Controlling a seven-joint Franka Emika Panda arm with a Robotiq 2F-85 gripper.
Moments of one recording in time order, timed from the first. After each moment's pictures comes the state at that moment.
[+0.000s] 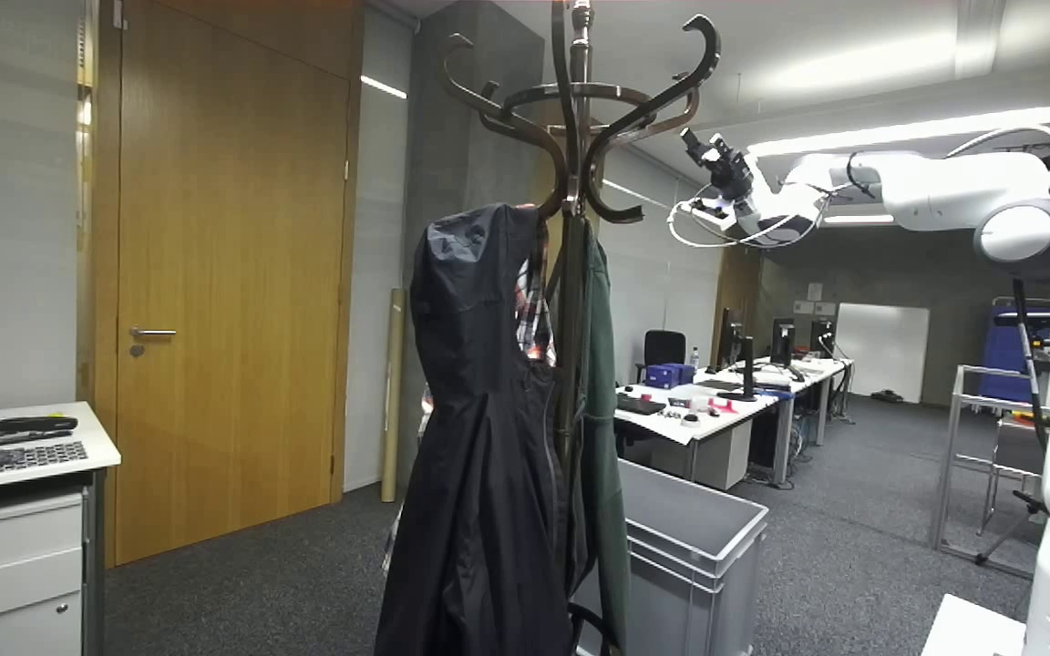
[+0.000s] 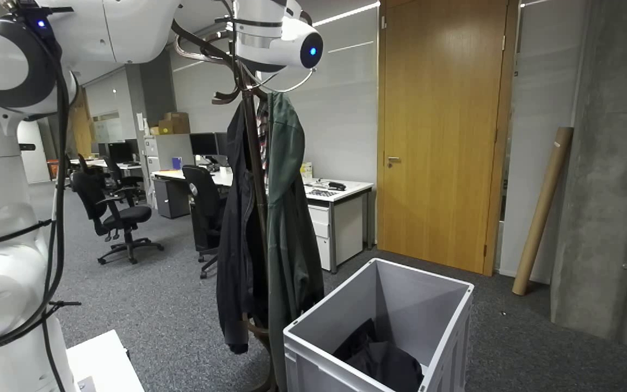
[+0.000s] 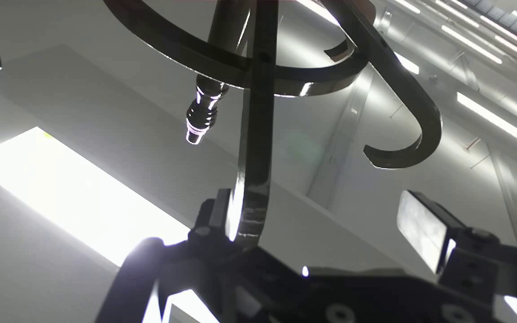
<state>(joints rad) -0.13 0.04 -0.17 -1.53 2.02 1.43 -1.92</state>
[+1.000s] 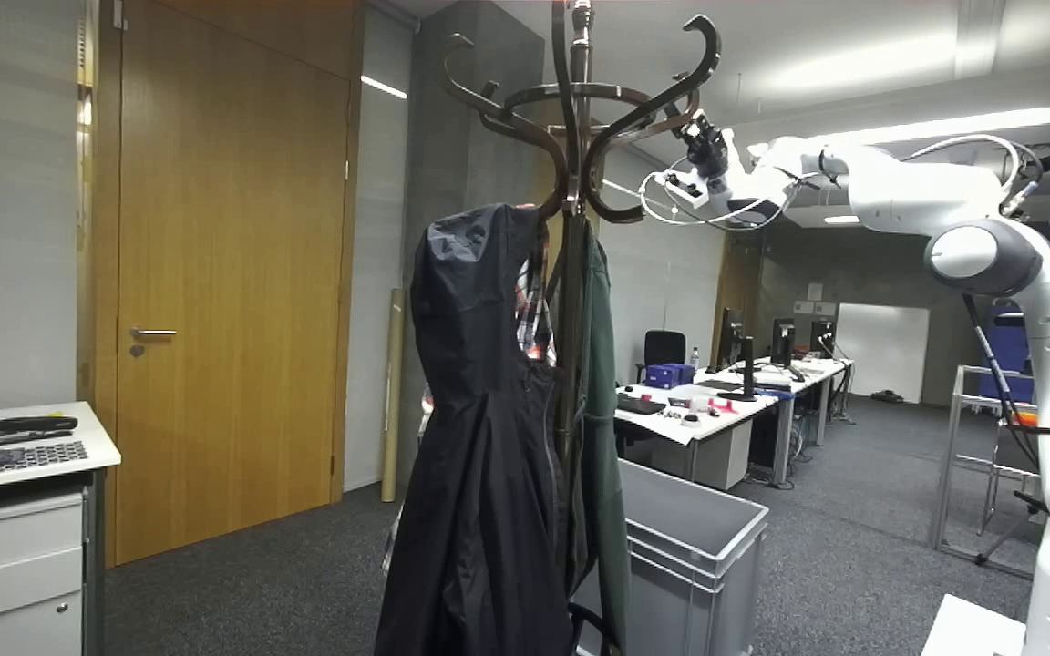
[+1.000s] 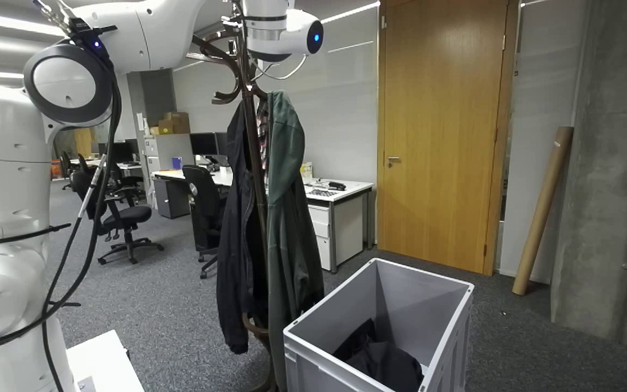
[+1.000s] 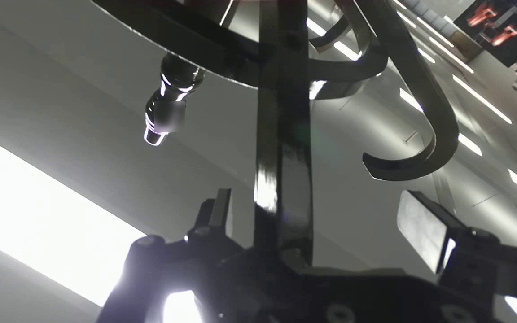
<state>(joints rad) -0.12 0.22 -0.08 -1.20 2.03 1.42 -1.89</state>
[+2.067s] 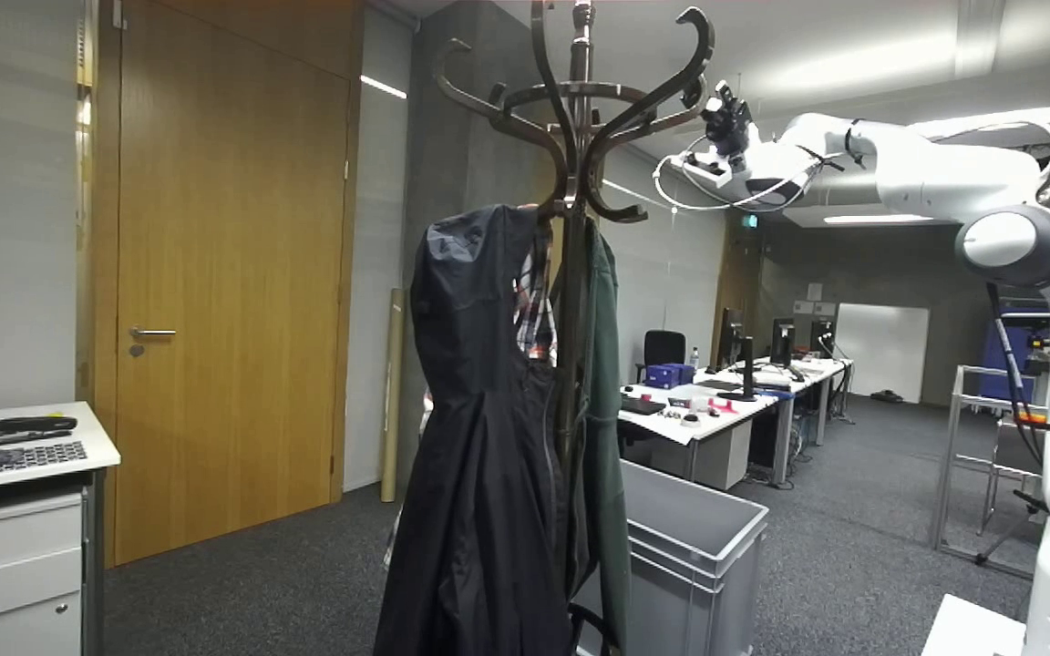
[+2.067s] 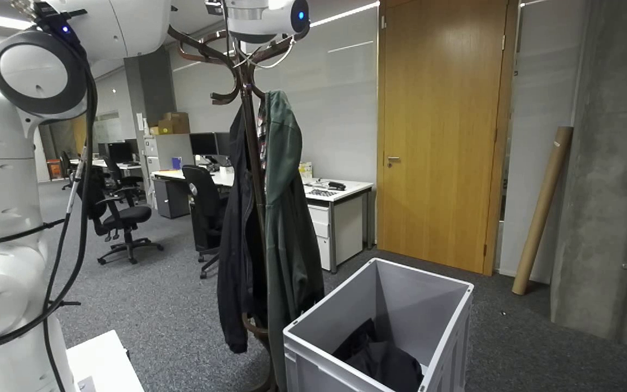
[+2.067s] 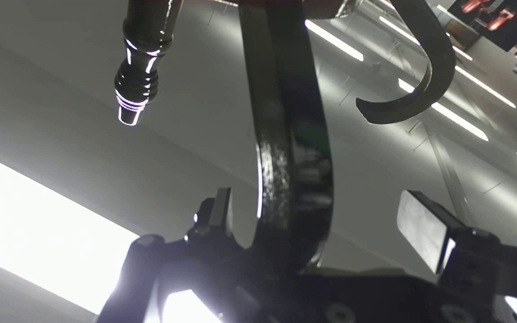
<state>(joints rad) -0.12 0.10 -0.08 -1.26 2.00 1.45 -1.78</state>
